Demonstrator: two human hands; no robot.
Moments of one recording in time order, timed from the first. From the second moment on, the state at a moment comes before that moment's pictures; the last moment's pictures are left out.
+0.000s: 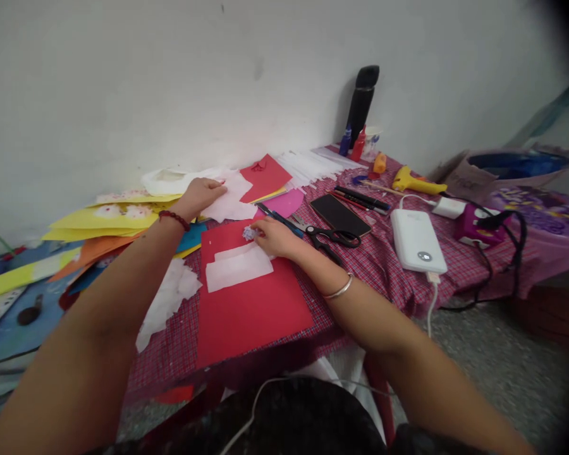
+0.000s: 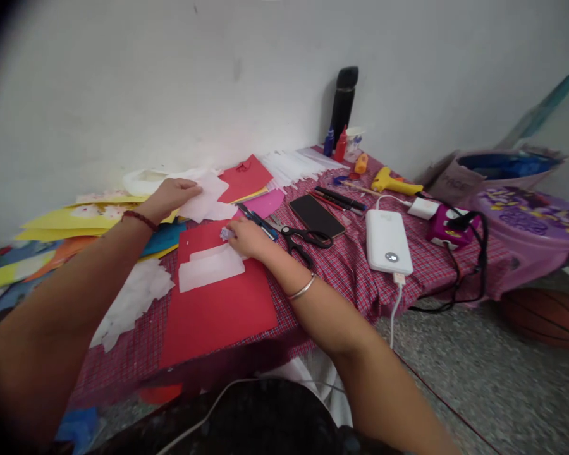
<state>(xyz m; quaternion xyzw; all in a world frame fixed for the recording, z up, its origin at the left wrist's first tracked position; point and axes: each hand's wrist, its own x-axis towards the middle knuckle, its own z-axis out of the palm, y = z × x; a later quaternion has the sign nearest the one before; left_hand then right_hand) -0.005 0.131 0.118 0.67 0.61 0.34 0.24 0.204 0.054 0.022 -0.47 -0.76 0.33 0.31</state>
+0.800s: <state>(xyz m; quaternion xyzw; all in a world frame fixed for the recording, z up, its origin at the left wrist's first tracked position) 0.010 0.002 0.041 0.43 0.40 0.49 0.64 0.201 0.042 0.015 -0.34 -0.59 0.62 0.39</state>
